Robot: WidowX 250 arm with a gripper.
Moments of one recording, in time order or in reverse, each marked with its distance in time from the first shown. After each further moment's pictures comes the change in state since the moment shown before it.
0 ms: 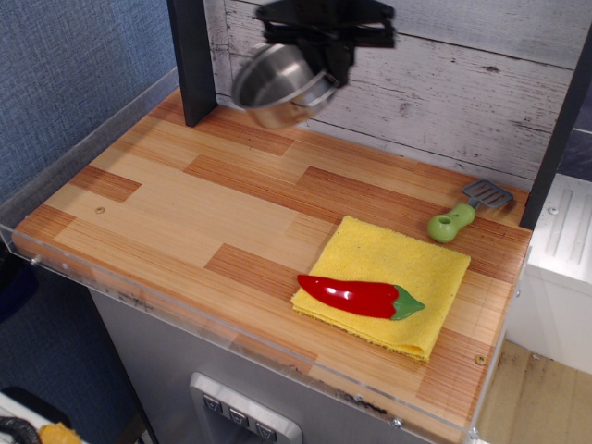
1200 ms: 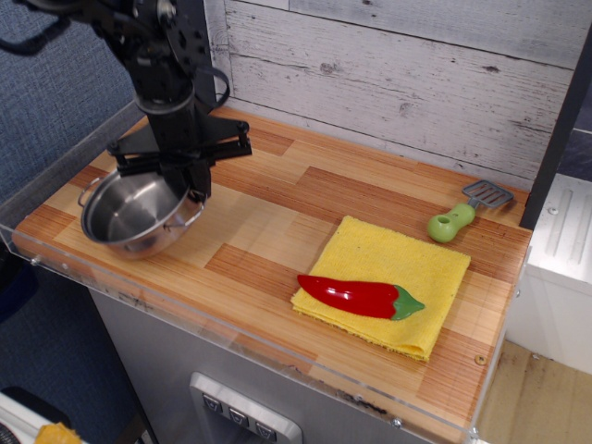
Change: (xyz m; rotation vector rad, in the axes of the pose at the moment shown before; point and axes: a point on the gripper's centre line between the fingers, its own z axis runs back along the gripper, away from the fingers) arm -0.106 0.105 -0.005 0.242 0.110 0.498
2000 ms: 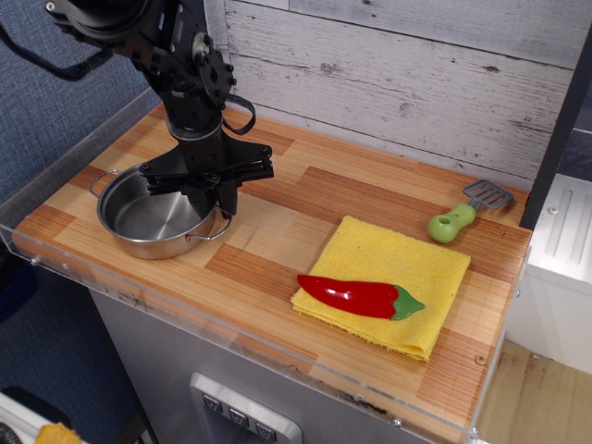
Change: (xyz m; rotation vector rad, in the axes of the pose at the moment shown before) arm -0.005 -0.016 -0.036 -0.010 0.008 -0.028
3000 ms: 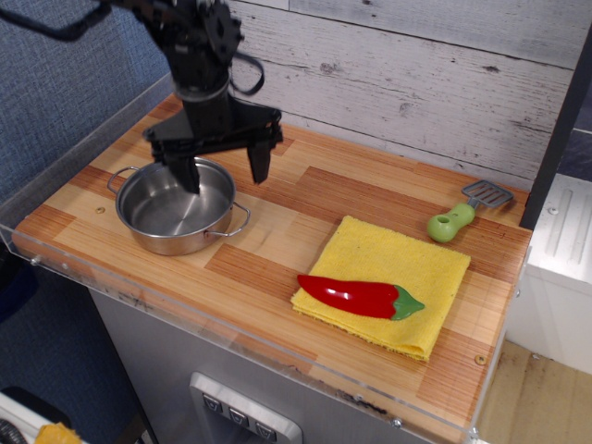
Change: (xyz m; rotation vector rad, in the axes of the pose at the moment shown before) arm 0.009 -0.009 0.026 -0.010 -0.027 0.003
